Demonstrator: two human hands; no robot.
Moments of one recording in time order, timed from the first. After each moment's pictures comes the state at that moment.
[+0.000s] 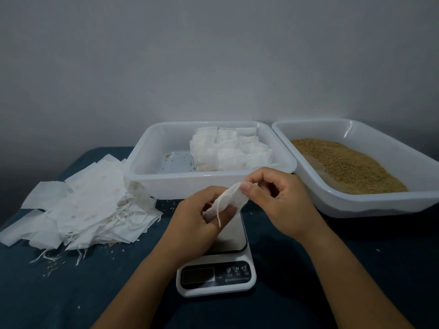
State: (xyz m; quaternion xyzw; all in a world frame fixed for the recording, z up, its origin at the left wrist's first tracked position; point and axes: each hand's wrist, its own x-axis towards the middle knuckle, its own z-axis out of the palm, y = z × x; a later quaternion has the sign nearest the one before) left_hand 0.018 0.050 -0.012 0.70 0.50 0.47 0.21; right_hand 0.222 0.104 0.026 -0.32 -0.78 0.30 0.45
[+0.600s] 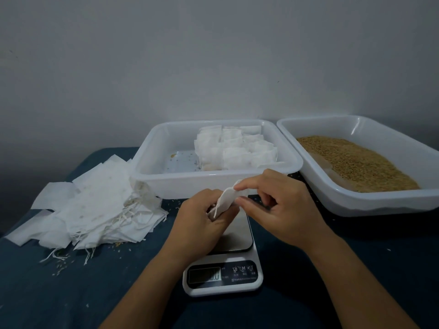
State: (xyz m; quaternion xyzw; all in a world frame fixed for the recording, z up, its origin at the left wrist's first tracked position) left_hand 0.019 0.049 -0.014 0.68 0.54 0.47 0.17; right_hand 0.218 0.098 0.024 -0.25 -0.85 0.06 0.45
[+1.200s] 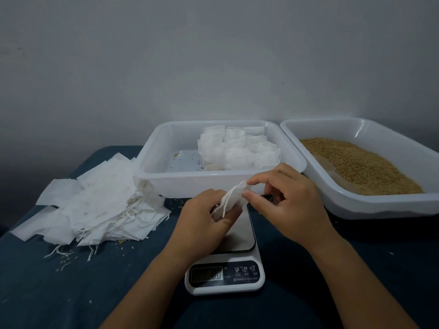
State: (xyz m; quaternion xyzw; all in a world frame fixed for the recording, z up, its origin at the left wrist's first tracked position) left_hand 0.019 0.048 -0.011 0.69 0.56 0.44 0.14; right_hand 0.220 0.100 0.024 -0.31 -0.82 0.07 0.48
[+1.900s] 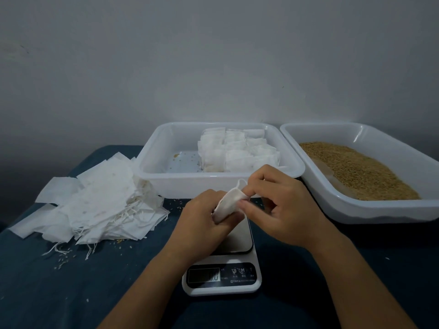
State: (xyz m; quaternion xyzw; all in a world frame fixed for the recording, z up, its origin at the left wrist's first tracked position) left_hand 0.022 0.049 -0.010 0.70 0.55 0.45 0.12; right_hand 0.220 0.101 0.037 -0.24 -0.89 0.09 0.38
